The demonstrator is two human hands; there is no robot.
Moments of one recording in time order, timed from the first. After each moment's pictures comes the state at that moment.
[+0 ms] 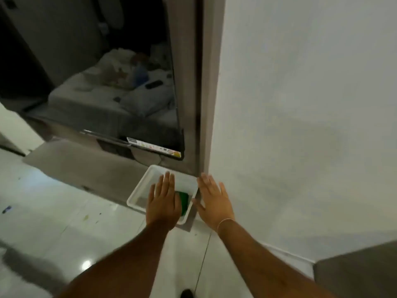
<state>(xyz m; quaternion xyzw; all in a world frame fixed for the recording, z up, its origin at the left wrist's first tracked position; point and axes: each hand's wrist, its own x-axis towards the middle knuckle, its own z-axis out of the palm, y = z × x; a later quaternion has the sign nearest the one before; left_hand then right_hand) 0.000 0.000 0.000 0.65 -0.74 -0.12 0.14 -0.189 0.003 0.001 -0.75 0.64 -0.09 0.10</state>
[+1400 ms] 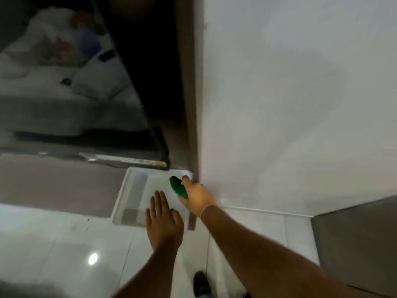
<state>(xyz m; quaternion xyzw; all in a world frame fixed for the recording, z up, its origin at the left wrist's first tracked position) -0.004 -0.053 -0.096 0.72 -0.65 -0.23 0.07 -0.149 -0.113 -0.079 -0.66 0.67 -0.09 0.33</state>
